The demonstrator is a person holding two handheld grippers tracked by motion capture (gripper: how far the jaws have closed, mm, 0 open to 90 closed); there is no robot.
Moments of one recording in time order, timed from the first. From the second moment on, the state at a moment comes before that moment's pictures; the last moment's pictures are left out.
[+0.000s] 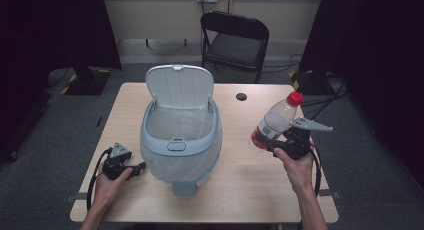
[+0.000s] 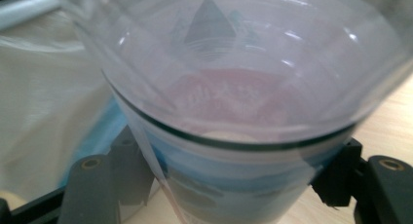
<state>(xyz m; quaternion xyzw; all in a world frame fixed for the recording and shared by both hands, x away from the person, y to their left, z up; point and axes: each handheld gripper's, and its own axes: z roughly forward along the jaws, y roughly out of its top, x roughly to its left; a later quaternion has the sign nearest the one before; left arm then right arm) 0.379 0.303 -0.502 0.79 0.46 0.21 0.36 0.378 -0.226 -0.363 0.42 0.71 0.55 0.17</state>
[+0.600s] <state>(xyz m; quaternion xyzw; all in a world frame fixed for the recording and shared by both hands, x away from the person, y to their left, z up) 0.379 0.303 -0.502 0.79 0.46 0.21 0.36 0.351 -0.221 -0.308 0.34 0.69 0.62 0.16</state>
